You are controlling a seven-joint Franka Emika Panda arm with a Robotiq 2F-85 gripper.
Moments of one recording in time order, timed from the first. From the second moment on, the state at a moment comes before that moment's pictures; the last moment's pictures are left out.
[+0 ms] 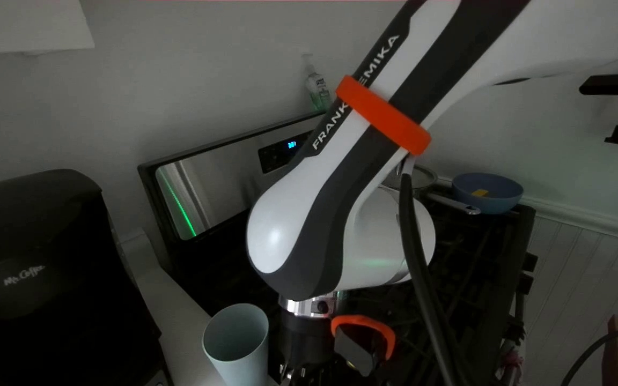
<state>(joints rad) 0.19 0.33 0.25 -2.31 0.77 2.47 -0.36</state>
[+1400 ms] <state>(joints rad) 0.05 0.28 0.22 -2.30 0.86 2.31 -0.37</state>
